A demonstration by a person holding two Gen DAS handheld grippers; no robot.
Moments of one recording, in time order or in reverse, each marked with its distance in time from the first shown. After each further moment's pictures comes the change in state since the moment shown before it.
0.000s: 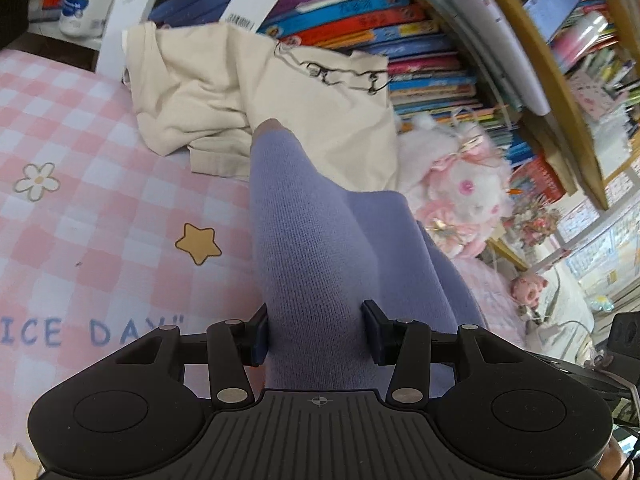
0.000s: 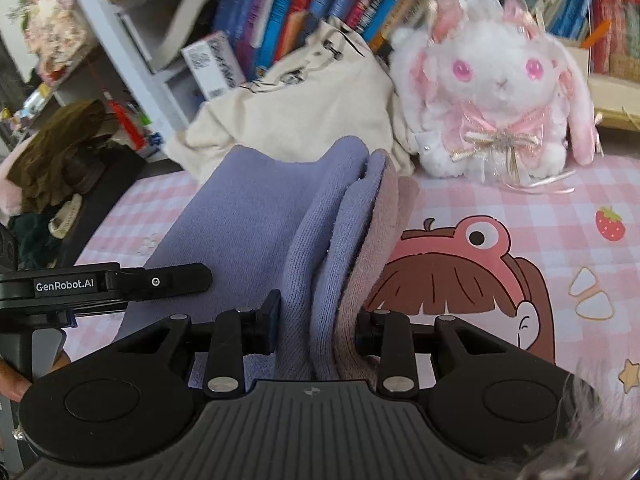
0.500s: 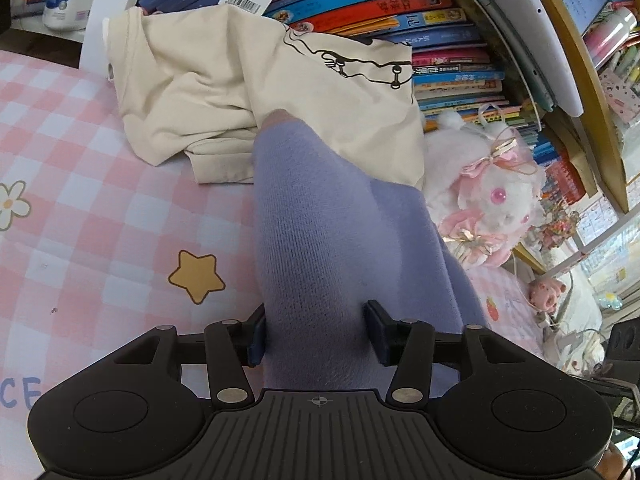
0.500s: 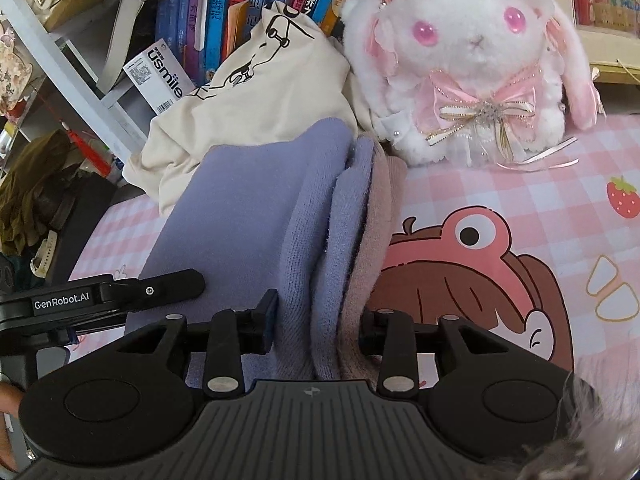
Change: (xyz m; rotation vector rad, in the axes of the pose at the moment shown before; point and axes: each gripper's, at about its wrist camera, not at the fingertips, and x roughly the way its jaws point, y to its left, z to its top) left arm 0.030 0.010 0.019 0.001 0.018 0.026; right arm 0.030 -0.027 0.011 0.120 0.016 -0.003
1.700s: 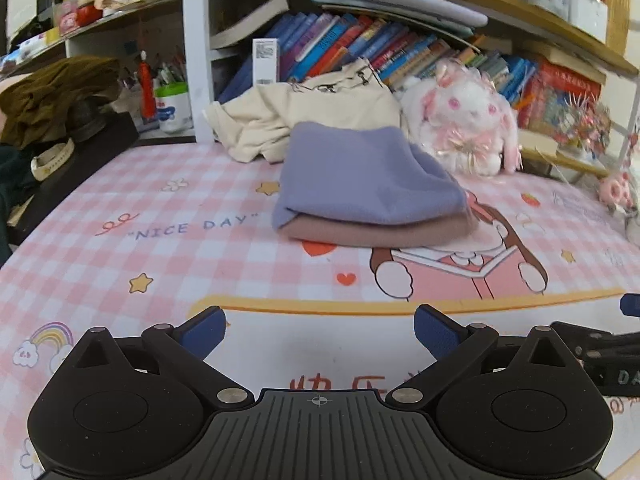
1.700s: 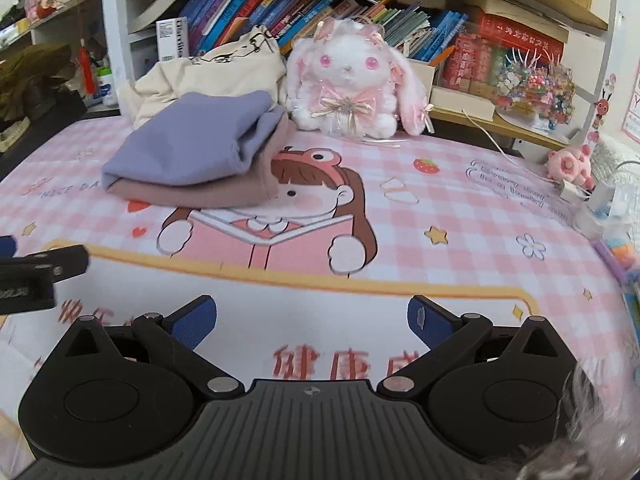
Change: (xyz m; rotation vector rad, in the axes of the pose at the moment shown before) left arm -0.109 -0.115 -0.199 0.291 -0.243 0.487; right arm -0.160 -0.002 -0.173 -0.284 -0.149 -0.348
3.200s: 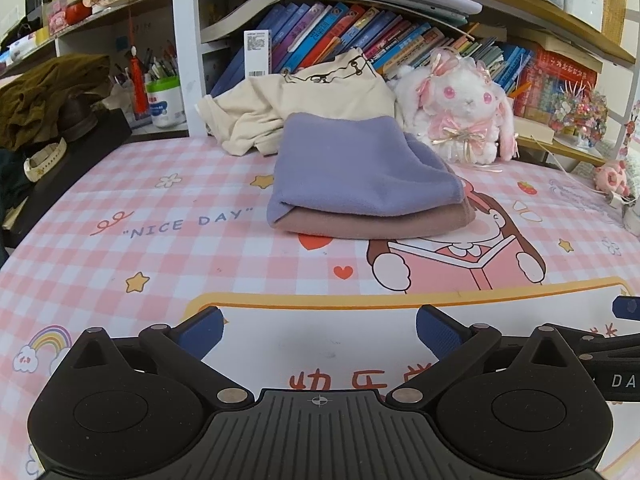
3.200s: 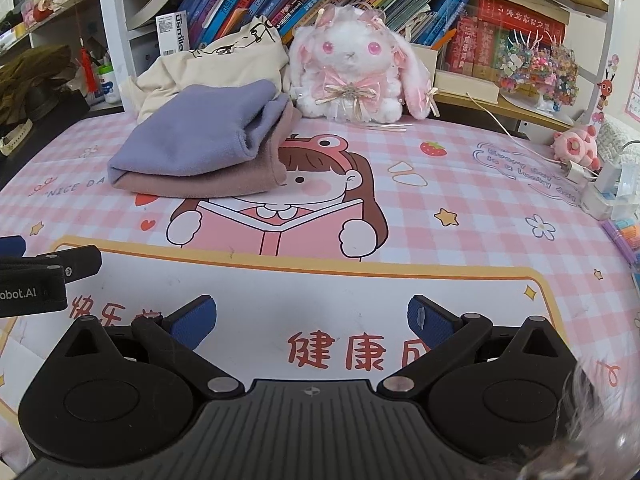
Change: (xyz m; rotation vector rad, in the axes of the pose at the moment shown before) left arm 0.006 -0.005 0.002 0.013 0.032 -0.009; right arm 0.002 0.003 0.001 0.045 0.040 0.012
